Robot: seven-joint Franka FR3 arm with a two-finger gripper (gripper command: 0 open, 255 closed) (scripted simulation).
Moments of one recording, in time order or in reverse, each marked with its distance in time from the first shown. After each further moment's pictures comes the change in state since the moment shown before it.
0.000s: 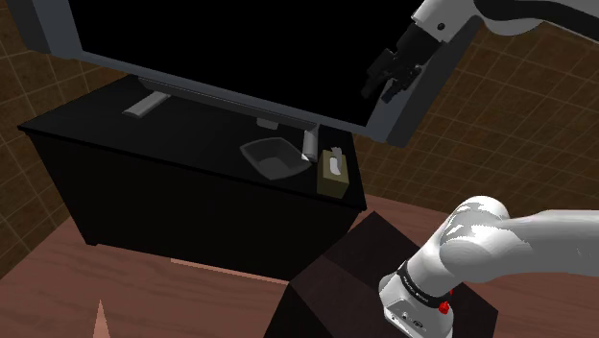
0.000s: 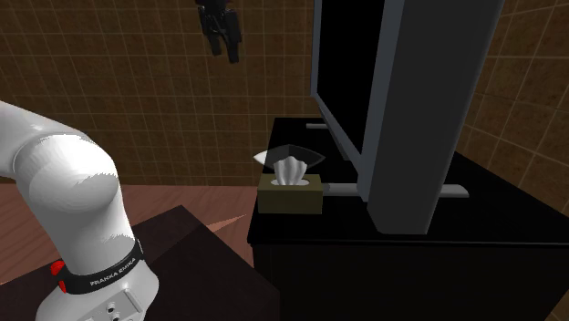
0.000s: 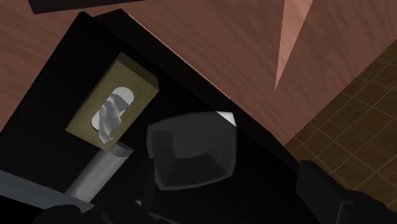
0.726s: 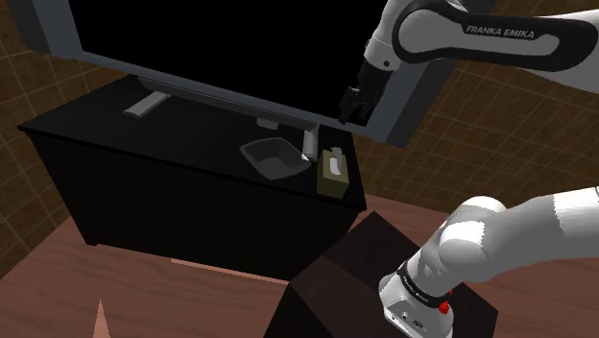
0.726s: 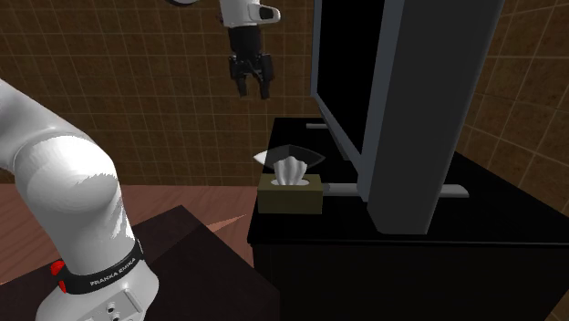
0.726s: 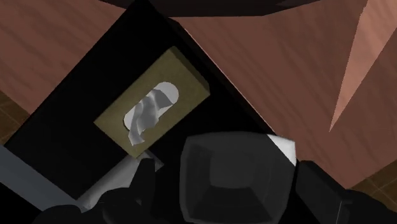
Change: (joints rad) arm -0.015 0.234 0.021 -0.042 -0.167 0.134 -0.113
